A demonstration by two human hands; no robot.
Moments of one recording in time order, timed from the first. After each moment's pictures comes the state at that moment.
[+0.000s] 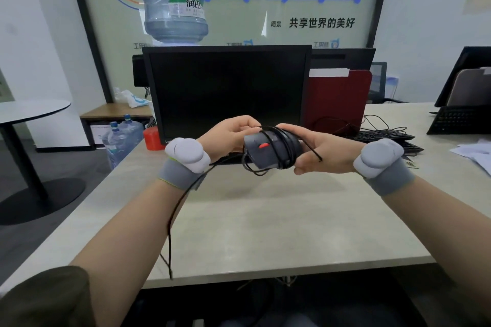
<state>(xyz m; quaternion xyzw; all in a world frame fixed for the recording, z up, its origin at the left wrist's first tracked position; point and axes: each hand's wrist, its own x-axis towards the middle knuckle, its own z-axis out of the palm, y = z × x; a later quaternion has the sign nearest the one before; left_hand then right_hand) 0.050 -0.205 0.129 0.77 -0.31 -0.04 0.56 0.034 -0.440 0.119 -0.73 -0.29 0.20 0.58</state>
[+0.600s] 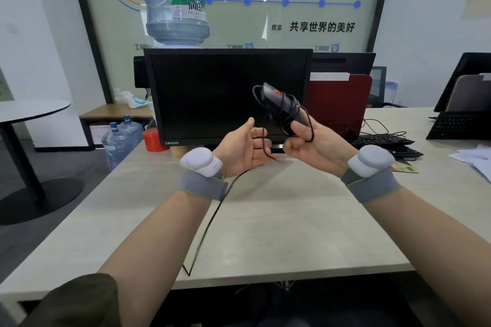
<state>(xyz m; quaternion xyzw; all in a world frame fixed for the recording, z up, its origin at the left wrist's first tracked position) 0.054 -0.235 0.117 0.56 -0.15 -0.20 0.79 0.045 -0.415 0.119 -0.49 -0.23 0.14 0.83</state>
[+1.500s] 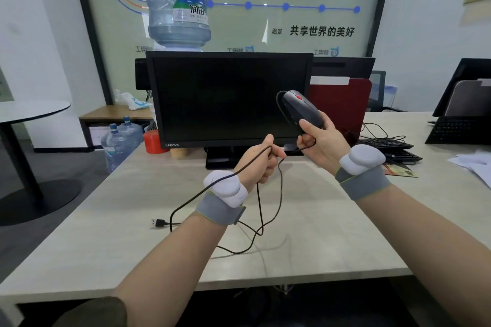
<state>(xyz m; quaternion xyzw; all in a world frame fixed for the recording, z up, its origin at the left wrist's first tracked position) 0.042 -0.261 0.091 0.69 -0.18 -0.07 0.70 0.066 -0.419 0.116 -0.50 -0.07 -0.10 0.85</state>
